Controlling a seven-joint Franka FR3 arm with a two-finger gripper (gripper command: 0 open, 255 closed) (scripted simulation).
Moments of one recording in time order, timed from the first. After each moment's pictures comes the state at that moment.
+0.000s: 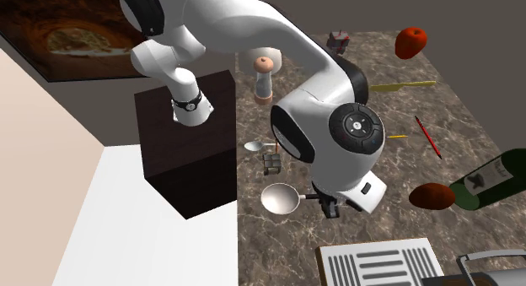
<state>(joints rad) 0.23 0.45 0.12 -1.51 0.10 1.95 -0.94</state>
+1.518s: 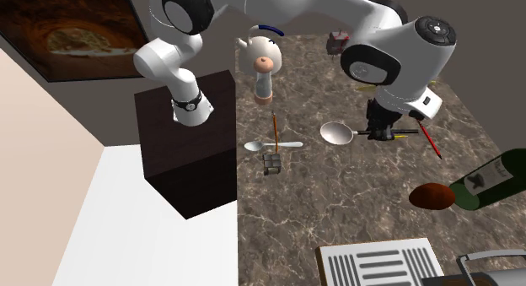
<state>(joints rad) 0.53 0.51 0.22 -1.40 0.04 1.94 -0.54</state>
